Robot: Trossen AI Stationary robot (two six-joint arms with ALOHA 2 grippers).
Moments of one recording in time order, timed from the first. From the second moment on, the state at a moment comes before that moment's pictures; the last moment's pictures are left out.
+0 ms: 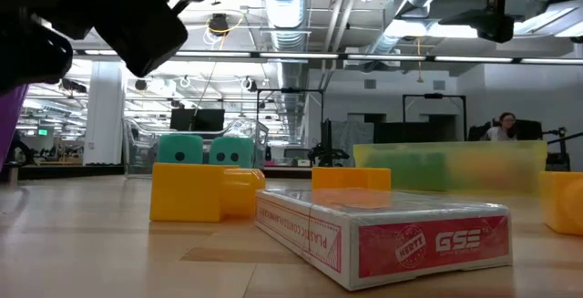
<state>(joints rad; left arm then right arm) -0.51 1.98 1.43 -1.04 0.39 -1.12 0.00 0.61 0.68 -0.41 0.02 0.91</state>
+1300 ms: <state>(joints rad) -0.52 2.11 1.43 -1.01 0.36 -1.12 0.00 0.61 0.68 -0.41 0.00 0.89</state>
